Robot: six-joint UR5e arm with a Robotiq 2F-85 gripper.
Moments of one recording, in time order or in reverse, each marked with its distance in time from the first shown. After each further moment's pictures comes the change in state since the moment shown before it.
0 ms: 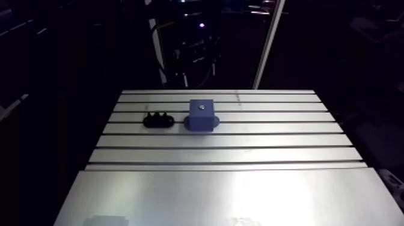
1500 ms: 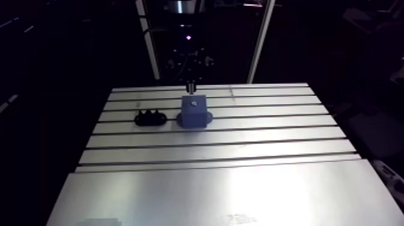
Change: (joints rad) arm -0.040 0.035 0.043 -0.009 0.077 0.460
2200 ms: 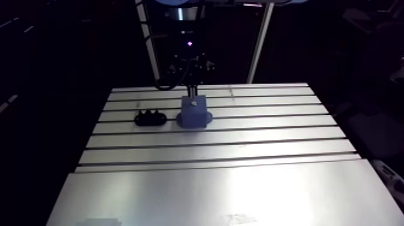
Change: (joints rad) arm -0.001 0.000 0.027 -0.024 -0.012 -0.011
